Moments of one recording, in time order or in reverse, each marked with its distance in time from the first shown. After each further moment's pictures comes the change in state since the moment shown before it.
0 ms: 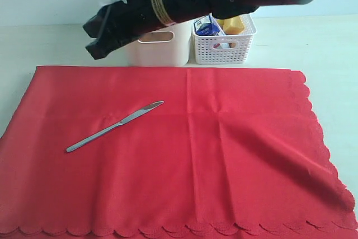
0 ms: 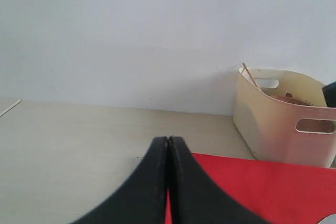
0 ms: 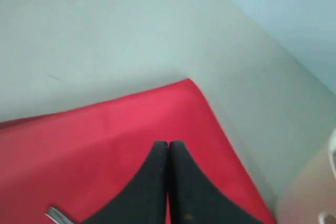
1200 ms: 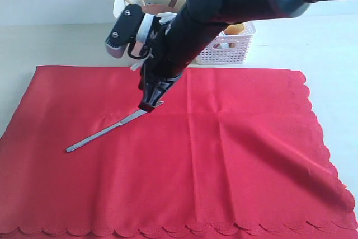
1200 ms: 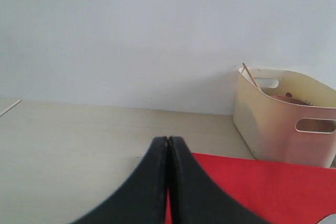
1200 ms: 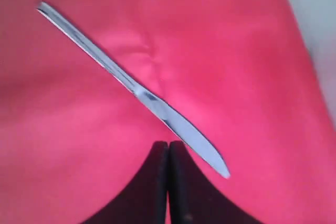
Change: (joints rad) left arm 0.000 0.000 0.000 0.000 0.000 0.000; right arm 0.018 0.043 -0.010 2.168 1.062 -2.436
